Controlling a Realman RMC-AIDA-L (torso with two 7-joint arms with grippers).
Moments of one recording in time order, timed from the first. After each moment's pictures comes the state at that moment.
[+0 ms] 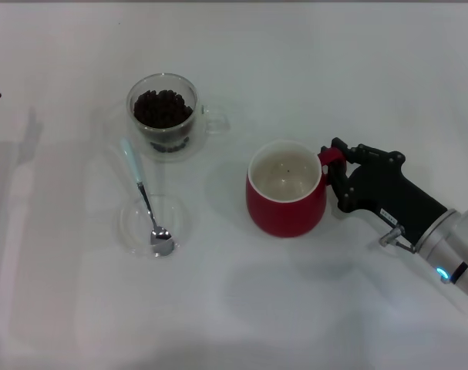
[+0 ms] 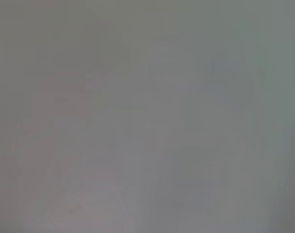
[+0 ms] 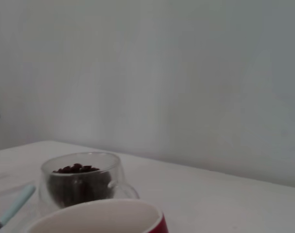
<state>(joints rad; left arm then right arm) -0.36 -2.08 2.77 0.20 -1.40 1.24 -0.23 0.21 2.02 -2.65 -0.38 0.65 -1.10 0.16</state>
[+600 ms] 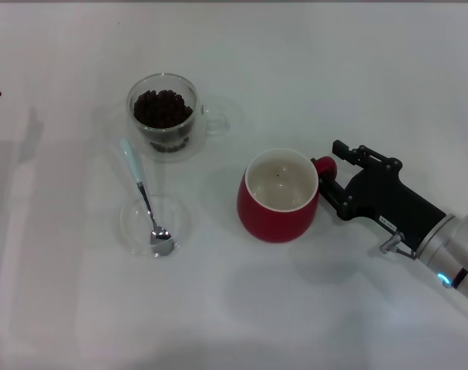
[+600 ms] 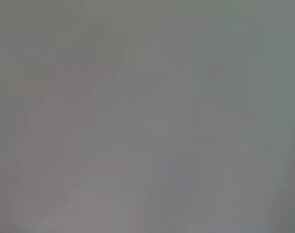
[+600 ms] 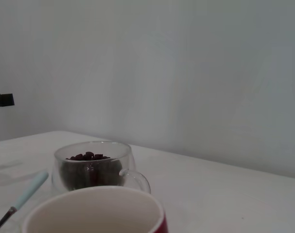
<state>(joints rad) -0.37 -2.08 2.77 0.20 -1.40 1.24 -0.23 0.21 2.02 -2.66 -0.38 0.62 -1.09 0.17</state>
